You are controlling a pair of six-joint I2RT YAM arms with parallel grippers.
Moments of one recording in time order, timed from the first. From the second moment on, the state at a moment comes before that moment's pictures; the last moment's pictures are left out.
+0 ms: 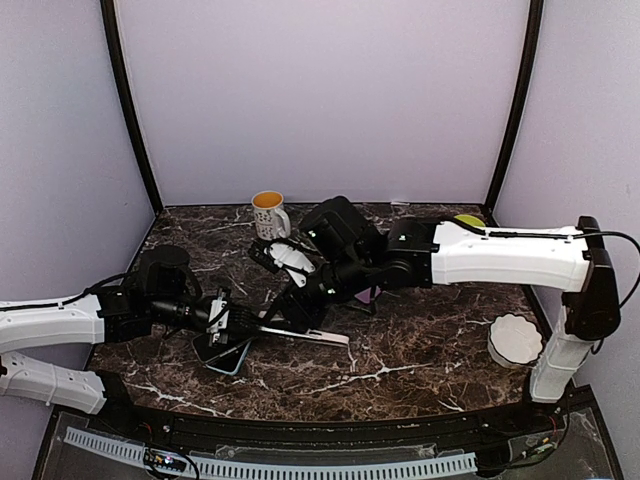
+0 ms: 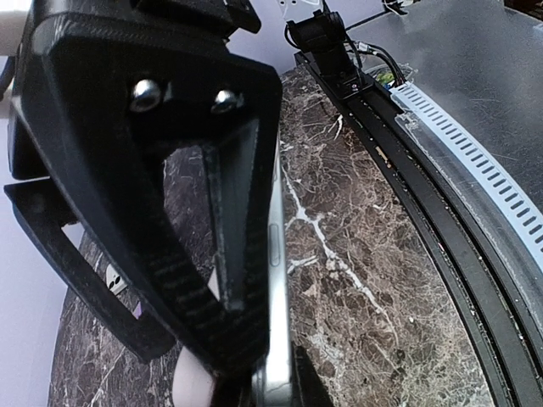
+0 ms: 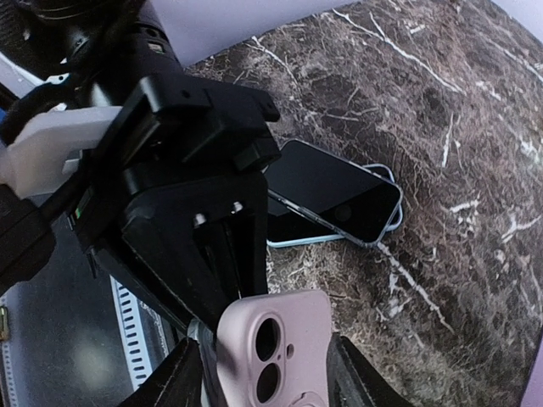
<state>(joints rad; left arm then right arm) -0.82 1.03 0.56 0.01 0.63 0.80 1.20 1.75 1.53 -0.50 -0.24 0.13</state>
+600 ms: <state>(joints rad) -0.82 1.03 0.56 0.01 0.59 0.81 1.20 1.76 1.53 -0.51 -0.26 0.12</state>
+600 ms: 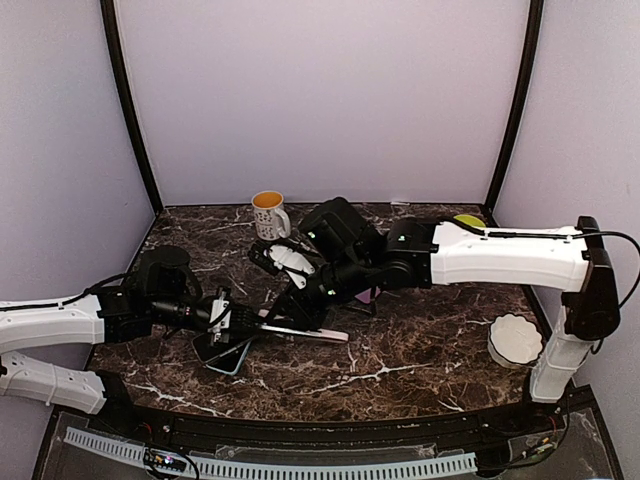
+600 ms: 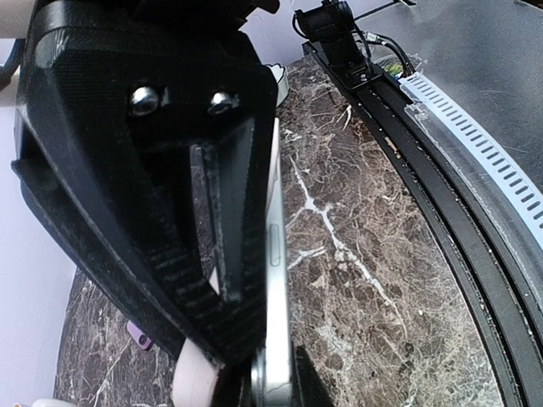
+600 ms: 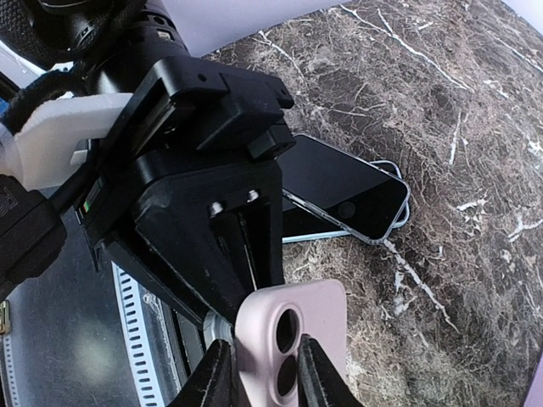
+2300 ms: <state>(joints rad) -0.83 1.00 0.55 -0.02 0.49 0.81 1.25 1.83 1.63 -0.58 -0.02 0.03</state>
